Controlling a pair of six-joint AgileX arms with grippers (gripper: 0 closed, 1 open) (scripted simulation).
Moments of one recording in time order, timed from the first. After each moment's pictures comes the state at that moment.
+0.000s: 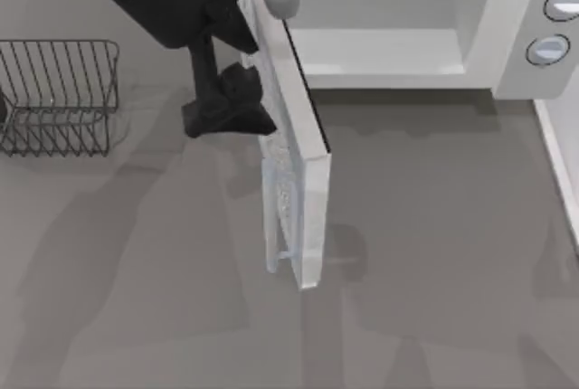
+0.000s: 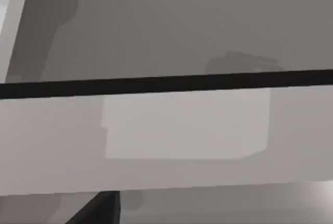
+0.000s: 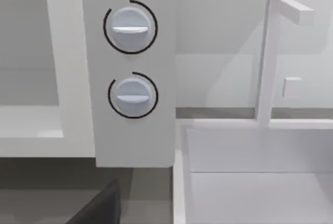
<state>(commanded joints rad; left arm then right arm) -0.47 1.81 1.77 -1.20 0.42 0.88 0.00 0.00 0.00 0.00 0.00 0.00</state>
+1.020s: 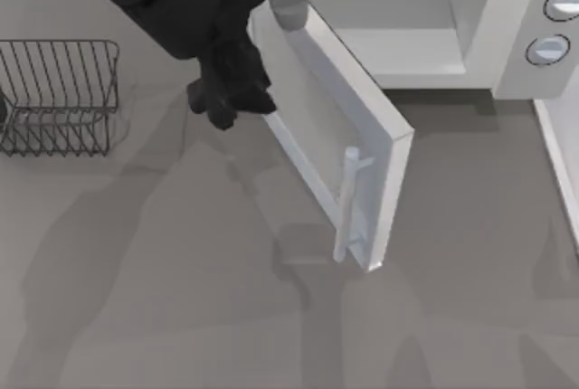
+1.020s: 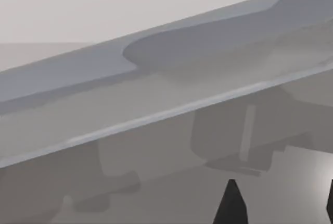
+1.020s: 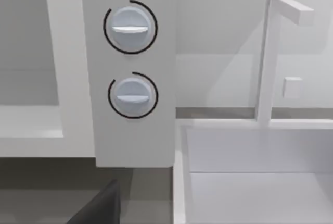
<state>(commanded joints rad) -0.48 1.81 1.73 -1.16 0.42 0.86 0.00 0.00 0.00 0.00 0.00 0.00</state>
